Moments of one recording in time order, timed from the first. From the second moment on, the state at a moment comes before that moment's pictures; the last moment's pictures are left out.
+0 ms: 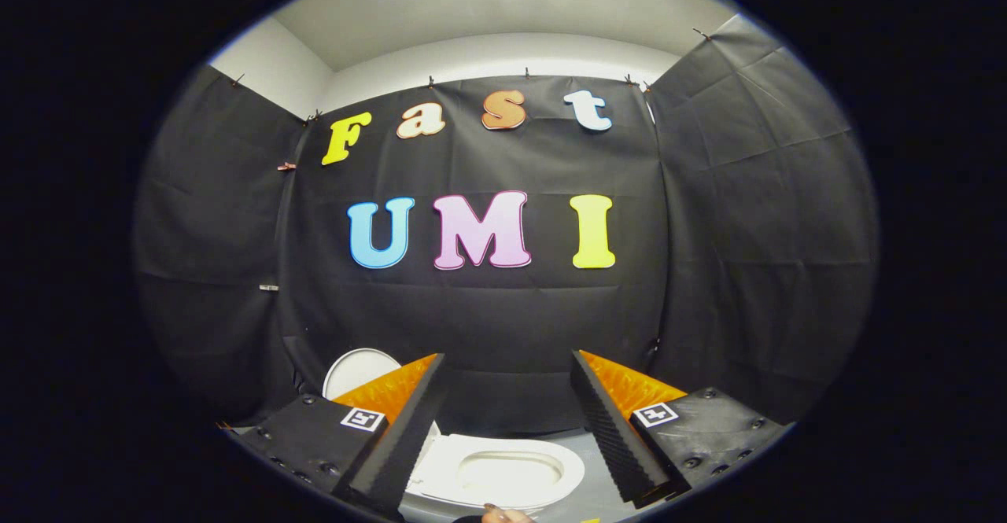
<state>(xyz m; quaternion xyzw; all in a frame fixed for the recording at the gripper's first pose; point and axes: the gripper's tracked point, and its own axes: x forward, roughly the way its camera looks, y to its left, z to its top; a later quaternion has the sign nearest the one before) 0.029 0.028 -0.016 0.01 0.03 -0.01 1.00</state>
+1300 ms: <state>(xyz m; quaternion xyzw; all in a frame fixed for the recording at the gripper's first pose) 0.009 0.011 0.028 0.00 -0.06 0.00 1.00</state>
